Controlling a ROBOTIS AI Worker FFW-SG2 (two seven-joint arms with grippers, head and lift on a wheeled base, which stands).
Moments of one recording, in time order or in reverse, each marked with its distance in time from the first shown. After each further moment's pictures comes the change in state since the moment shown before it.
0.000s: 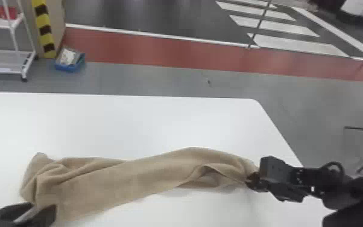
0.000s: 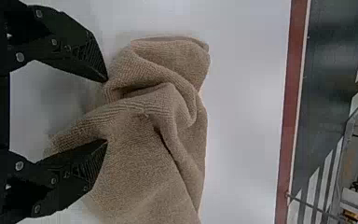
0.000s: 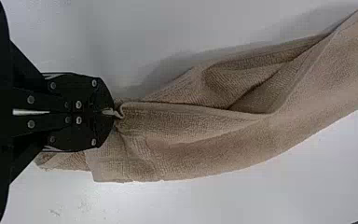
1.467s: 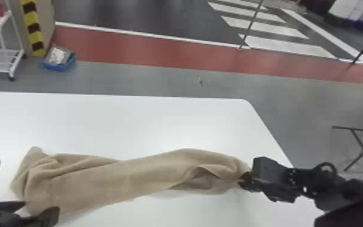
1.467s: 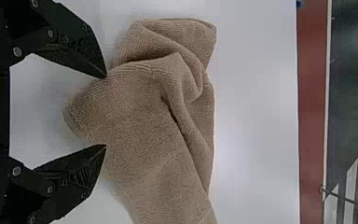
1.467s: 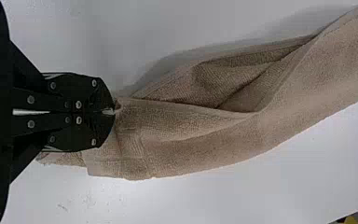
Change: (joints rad) left arm -0.125 0.024 -0.130 -0.078 -0.117 0.280 -0.018; right arm 0.037 0.018 -0.025 -0.065 0.017 0.019 0.011
